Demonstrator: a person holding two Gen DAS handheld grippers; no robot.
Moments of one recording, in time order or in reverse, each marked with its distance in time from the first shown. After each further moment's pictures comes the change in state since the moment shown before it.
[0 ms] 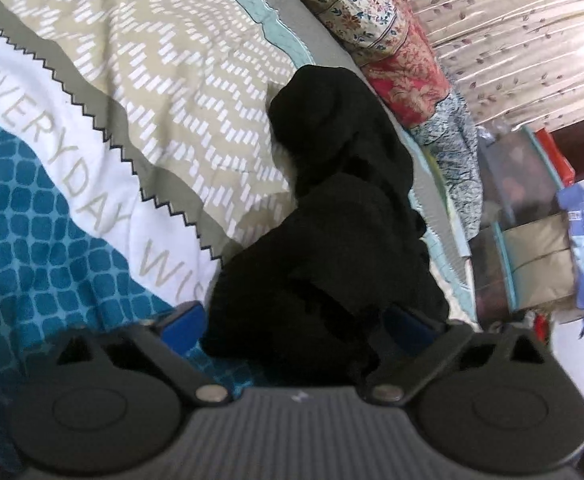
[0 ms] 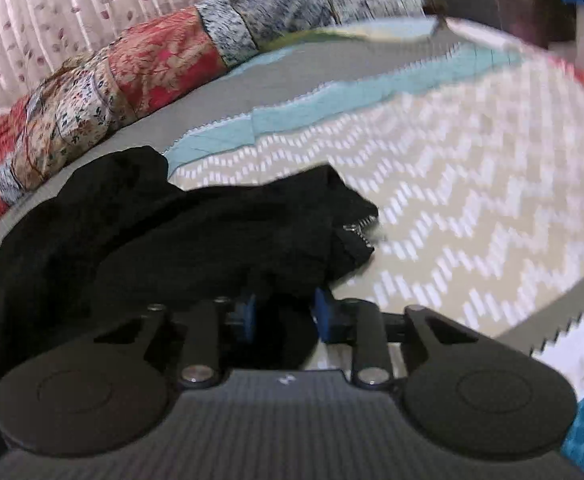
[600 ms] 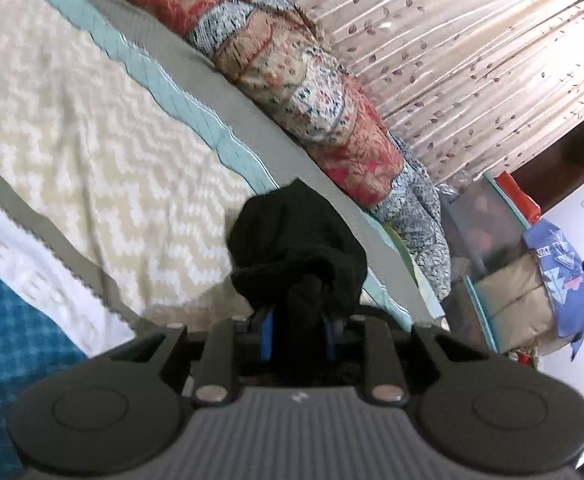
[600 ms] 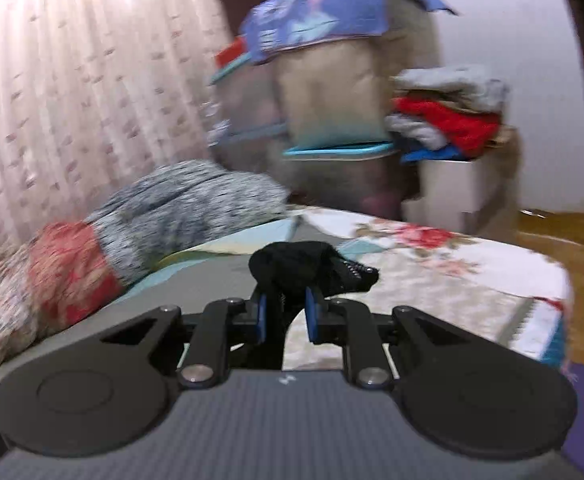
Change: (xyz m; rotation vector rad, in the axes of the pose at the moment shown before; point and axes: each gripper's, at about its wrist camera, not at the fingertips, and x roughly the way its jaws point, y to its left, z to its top) left arm -0.066 -0.030 0.035 0.120 -0.243 -0.037; right arm -0.104 -0.106 0.091 0.211 -0.486 -0.278
